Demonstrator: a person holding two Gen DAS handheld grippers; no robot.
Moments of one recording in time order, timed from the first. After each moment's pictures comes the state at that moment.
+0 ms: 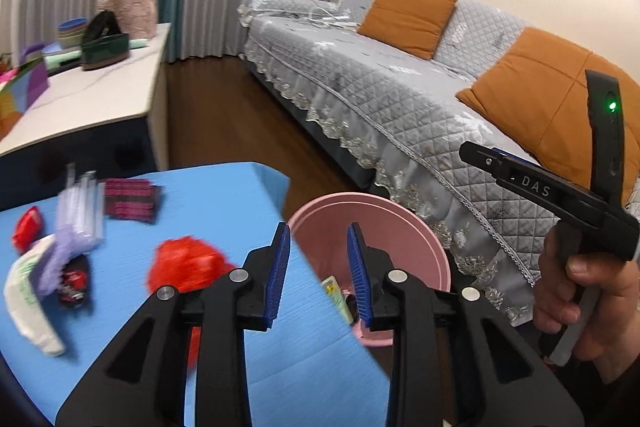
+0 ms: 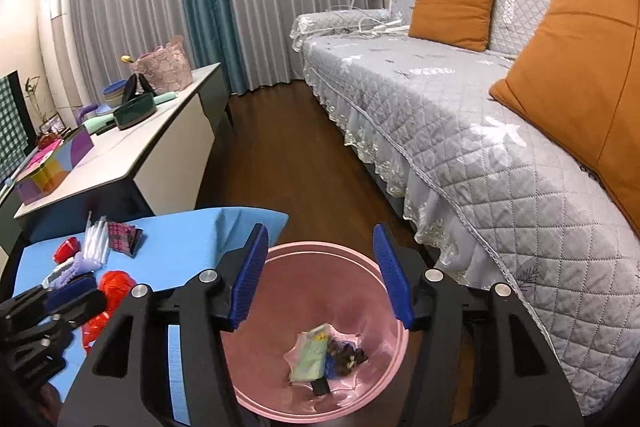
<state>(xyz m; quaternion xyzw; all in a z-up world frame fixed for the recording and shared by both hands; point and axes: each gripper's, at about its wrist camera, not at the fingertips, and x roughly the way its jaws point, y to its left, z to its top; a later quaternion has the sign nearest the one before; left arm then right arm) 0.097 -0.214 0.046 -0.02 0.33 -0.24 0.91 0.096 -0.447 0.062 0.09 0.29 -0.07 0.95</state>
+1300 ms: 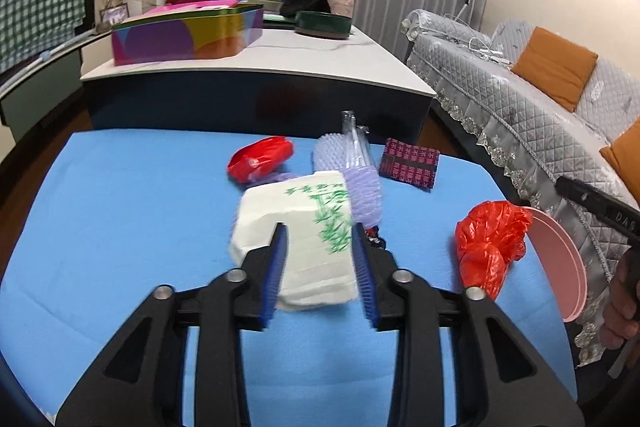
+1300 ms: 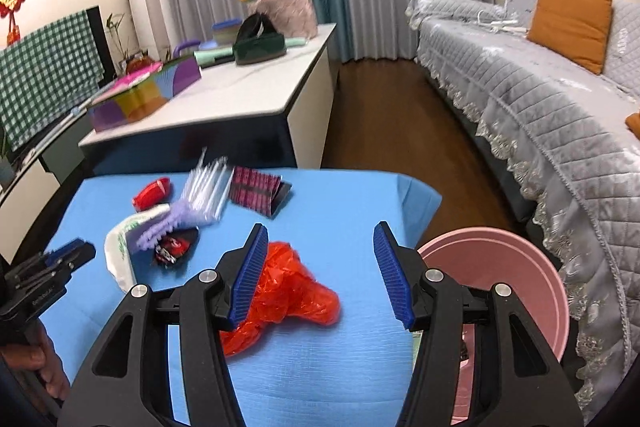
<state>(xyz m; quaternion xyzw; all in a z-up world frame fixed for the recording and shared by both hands) 0.089 -0.002 0.004 -0.06 0.33 0.00 0.94 0.143 -0.269 0.024 0.04 0.34 0.10 0.93</state>
